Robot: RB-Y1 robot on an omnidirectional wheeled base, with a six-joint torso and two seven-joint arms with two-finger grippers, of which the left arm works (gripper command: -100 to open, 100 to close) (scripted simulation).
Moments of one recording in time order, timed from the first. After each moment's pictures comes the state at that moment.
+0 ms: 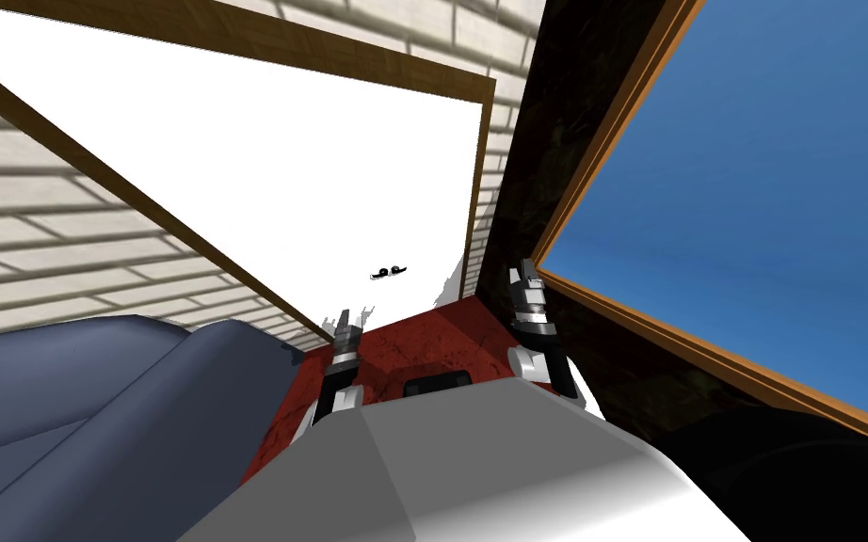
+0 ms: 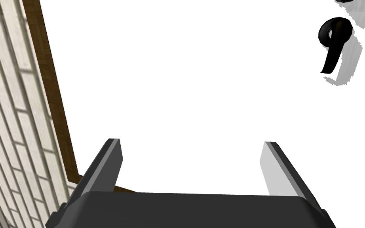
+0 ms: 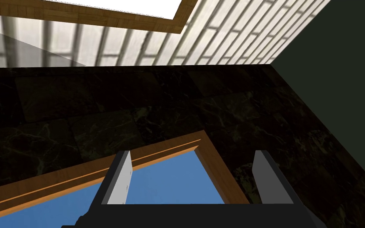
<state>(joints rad) 0.43 0.12 0.04 -1.75 0.07 -0.54 0.08</state>
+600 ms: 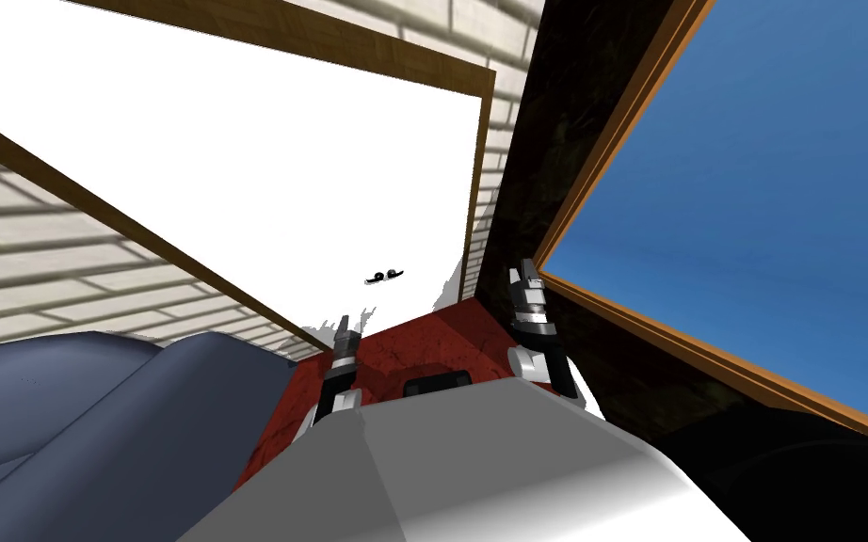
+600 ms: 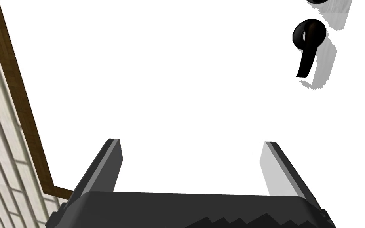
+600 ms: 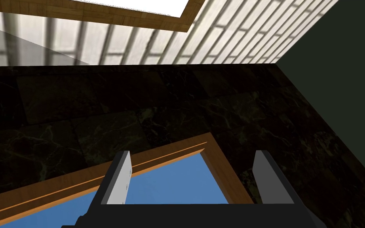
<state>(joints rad) 0.40 0.14 0.07 -1.62 0.07 -0.59 0.09</state>
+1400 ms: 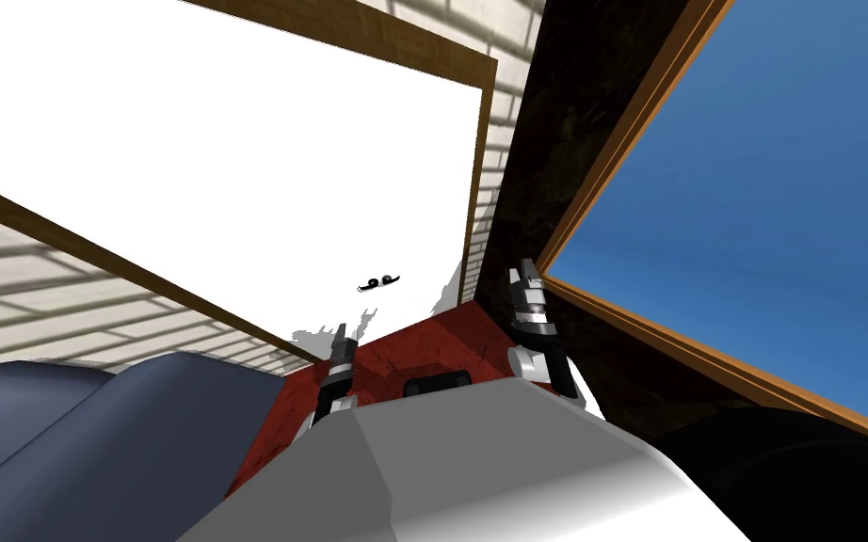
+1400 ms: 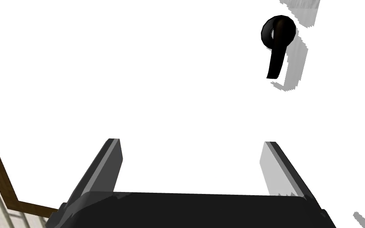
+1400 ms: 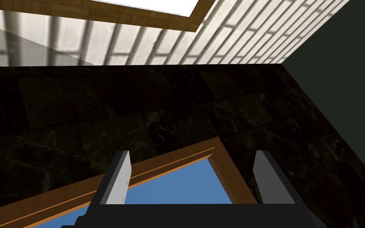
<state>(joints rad) 0.36 0.17 0.11 -1.43 0.09 -0.65 0.13</state>
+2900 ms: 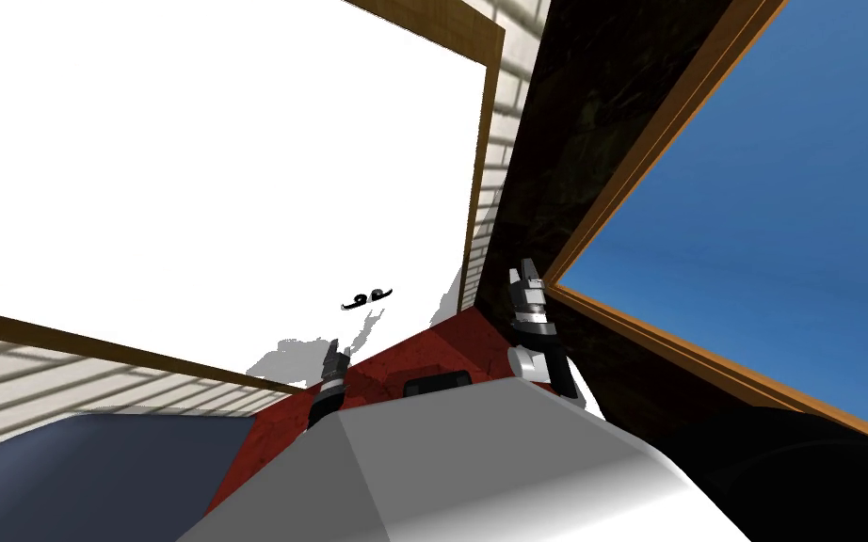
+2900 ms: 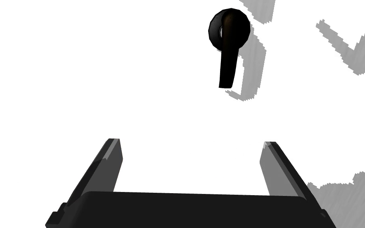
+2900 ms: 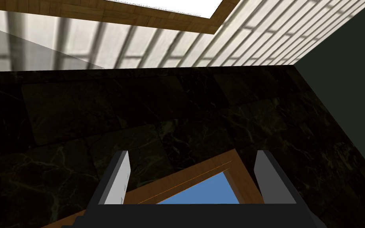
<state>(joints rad) 0.29 0.21 0.18 -1.11 0.11 -0.76 0.17</state>
